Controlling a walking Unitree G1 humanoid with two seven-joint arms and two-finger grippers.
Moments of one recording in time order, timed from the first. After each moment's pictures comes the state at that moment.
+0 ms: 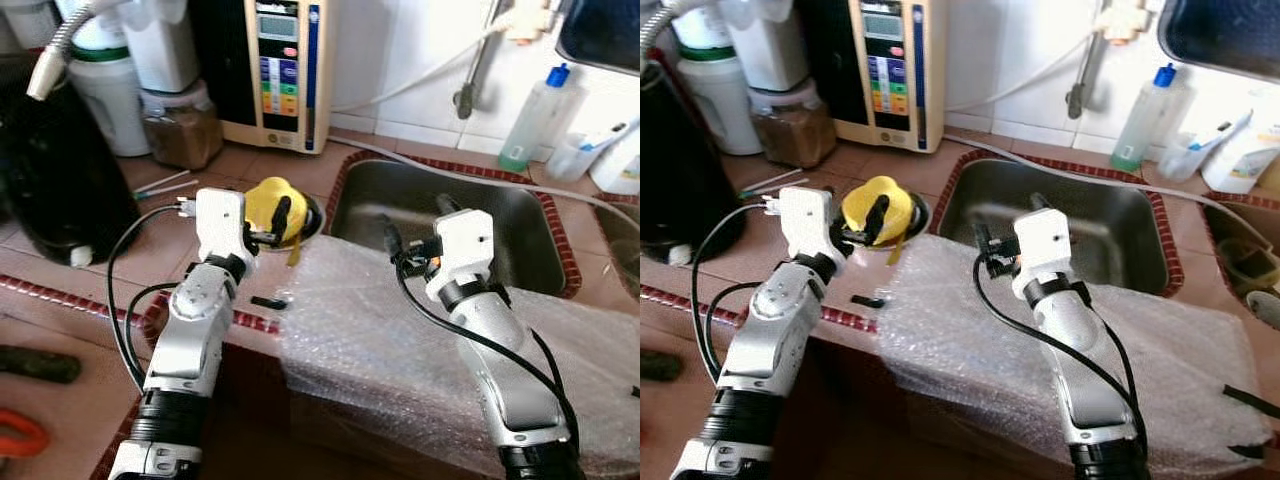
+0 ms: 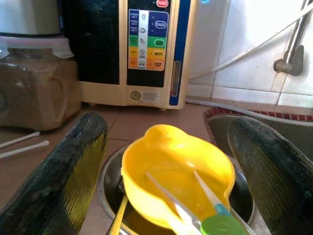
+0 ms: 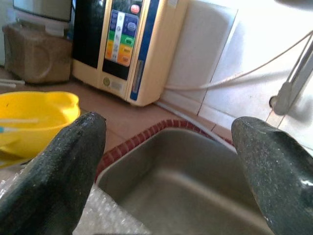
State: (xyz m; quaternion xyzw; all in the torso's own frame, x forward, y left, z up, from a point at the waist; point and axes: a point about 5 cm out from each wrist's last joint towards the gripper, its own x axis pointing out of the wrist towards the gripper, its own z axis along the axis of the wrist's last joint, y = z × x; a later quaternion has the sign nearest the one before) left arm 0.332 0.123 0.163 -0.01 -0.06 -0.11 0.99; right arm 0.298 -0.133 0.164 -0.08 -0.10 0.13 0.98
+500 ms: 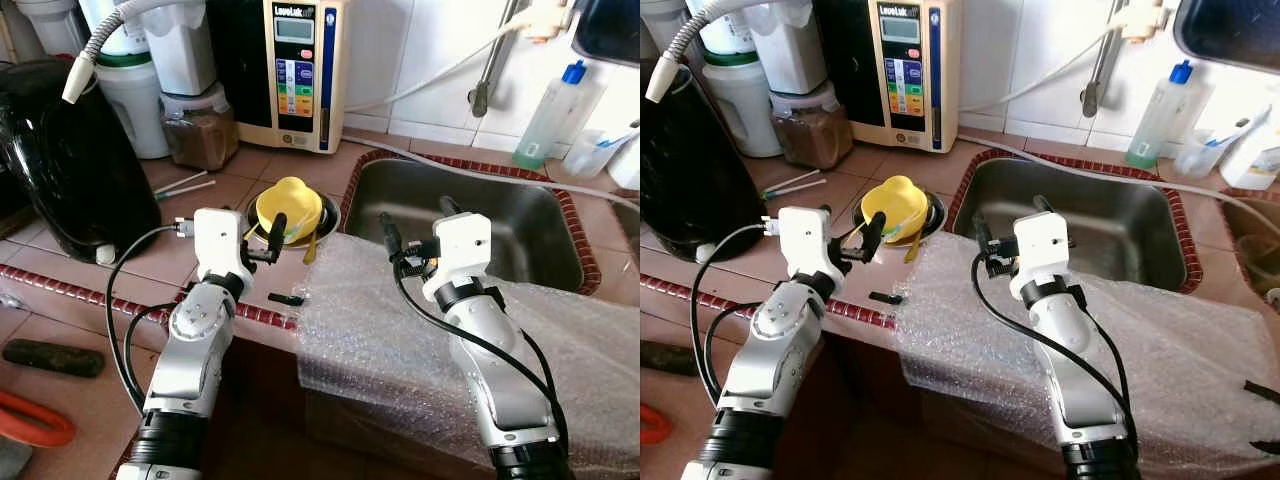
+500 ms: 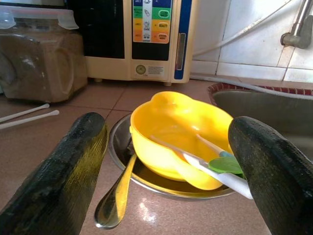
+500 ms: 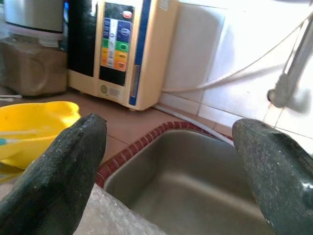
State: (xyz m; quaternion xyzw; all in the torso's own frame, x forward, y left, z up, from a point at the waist) left arm 0.318 0.126 0.141 -0.02 -0.03 -0.11 0.99; right arm 0.297 -0.131 0.155 -0.06 -0.11 0.09 0.99
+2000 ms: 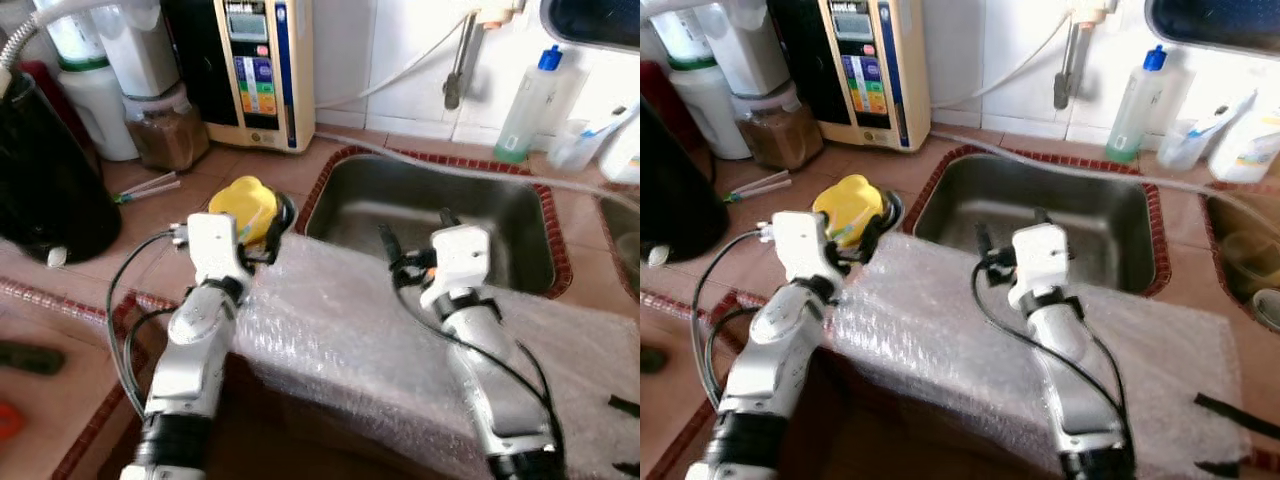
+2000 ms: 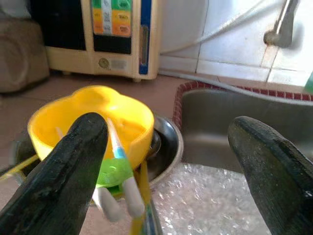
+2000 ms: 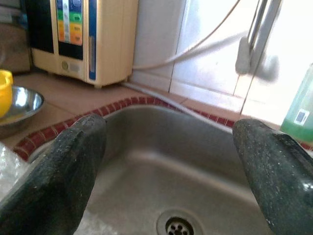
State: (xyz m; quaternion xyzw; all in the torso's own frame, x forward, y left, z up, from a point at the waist) left arm 0.319 0.118 0.139 -0.06 -0.03 -0.11 0.99; right arm 0.295 -0.139 0.147 -0.07 -0.09 0.08 0.99
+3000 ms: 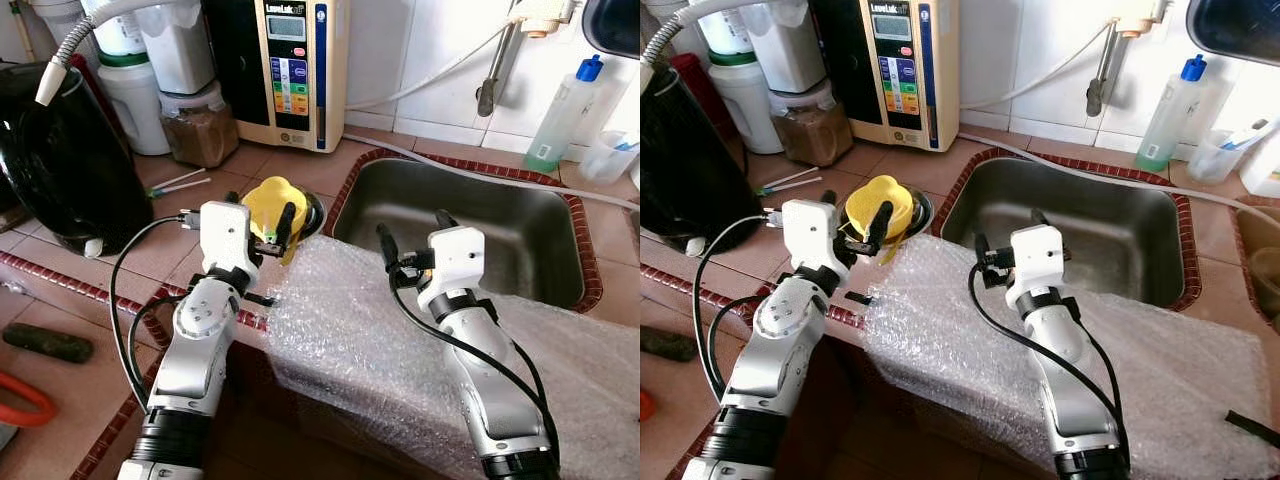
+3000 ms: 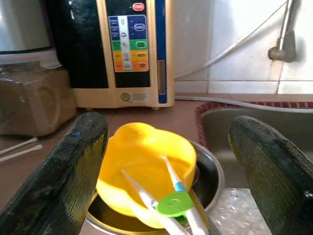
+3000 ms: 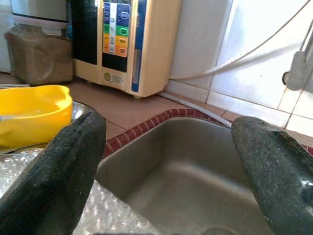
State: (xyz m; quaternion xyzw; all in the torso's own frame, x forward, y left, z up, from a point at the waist) left arm 0.318 0.117 0.154 0.00 -0.08 -0.14 0.99; right arm 0.294 -0.124 0.148 -0.06 -0.10 0.11 0.99
